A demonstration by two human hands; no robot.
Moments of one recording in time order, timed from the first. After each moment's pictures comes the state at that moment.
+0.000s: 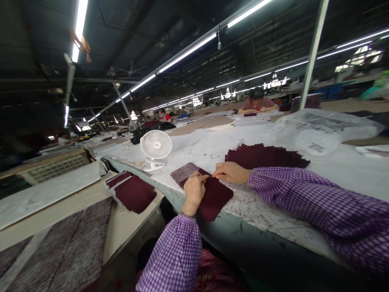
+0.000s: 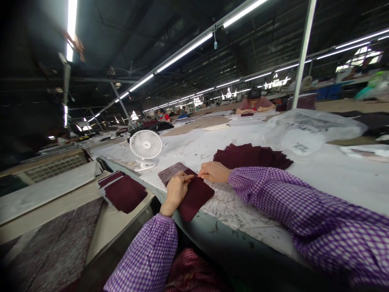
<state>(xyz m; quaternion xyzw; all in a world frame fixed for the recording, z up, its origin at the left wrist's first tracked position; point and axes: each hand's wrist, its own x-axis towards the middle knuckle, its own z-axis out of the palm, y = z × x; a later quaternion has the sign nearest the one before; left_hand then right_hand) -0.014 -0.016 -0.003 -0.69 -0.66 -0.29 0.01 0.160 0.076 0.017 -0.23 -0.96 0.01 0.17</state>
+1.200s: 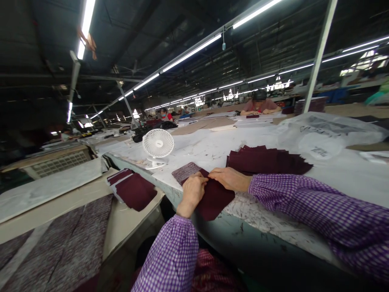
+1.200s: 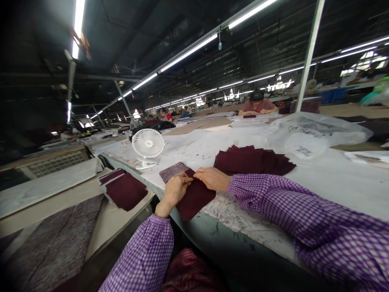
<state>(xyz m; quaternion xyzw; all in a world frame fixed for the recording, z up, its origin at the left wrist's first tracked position) -0.022 -0.026 0.005 -0.73 -0.64 -0.23 0.03 0.147 0.057 0.006 -0.13 -0.97 0.00 0.22</state>
